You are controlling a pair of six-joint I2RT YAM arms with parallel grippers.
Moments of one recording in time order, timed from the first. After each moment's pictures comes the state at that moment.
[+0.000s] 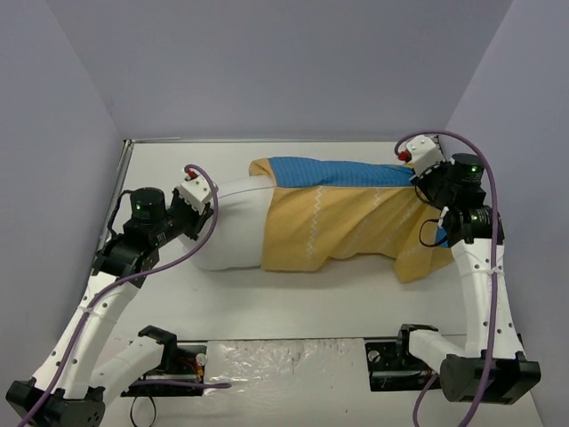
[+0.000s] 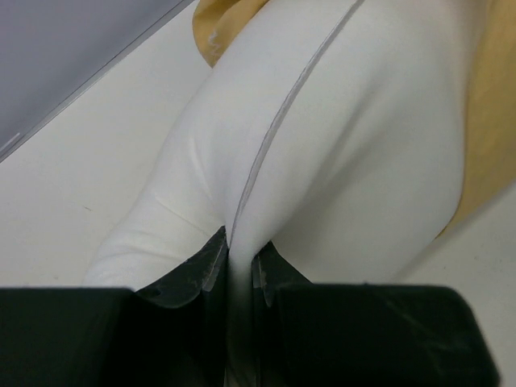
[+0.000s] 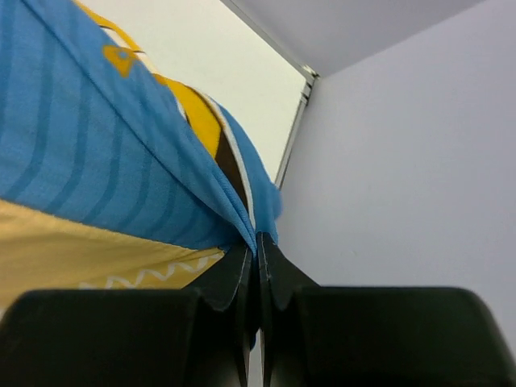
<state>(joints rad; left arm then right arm) -0.31 0.88 1.01 -0.51 0.28 0.32 -0.02 1.07 1.21 -0.60 -0.02 -0.76</state>
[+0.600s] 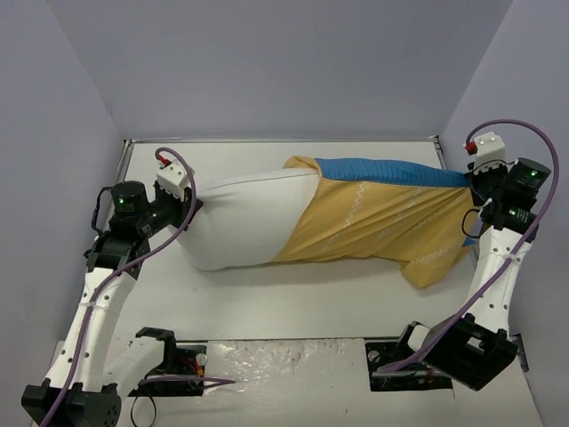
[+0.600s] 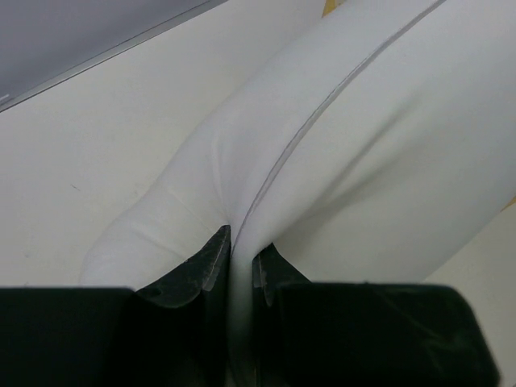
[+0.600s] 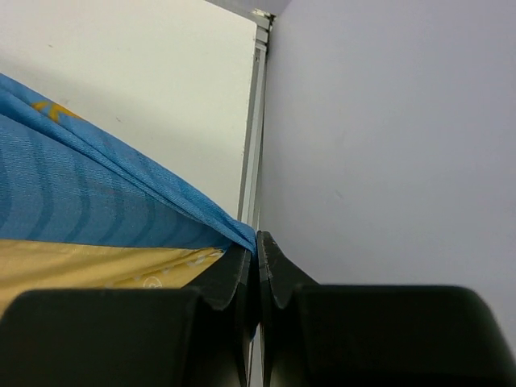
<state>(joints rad) -0.12 0.91 1.01 -0.45 0.42 0.19 -0.53 1.17 1.21 -0.48 -0.35 -0.68</state>
